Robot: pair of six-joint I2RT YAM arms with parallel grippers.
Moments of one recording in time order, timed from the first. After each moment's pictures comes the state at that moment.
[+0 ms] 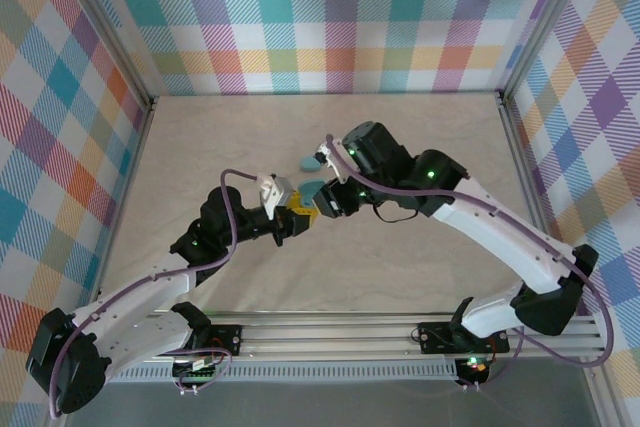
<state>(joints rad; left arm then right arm) -0.65 0.94 0.56 0.21 0.48 -0.10 0.94 1.39 1.62 -1.00 -0.17 0.21</state>
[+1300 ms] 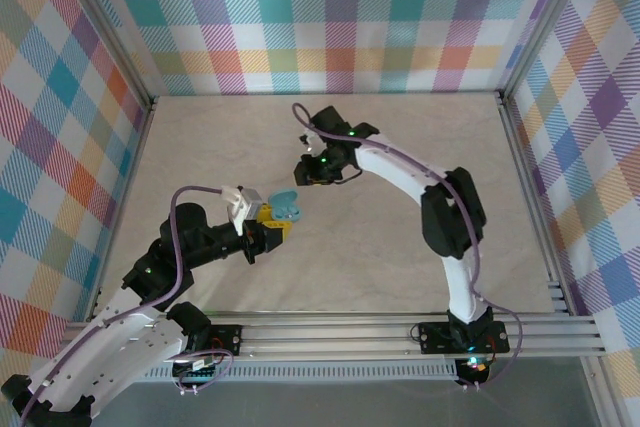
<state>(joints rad) -0.65 0.59 0.64 -0.26 0.41 -0.14 0.69 2.10 1.81 -0.77 -0.43 0.41</state>
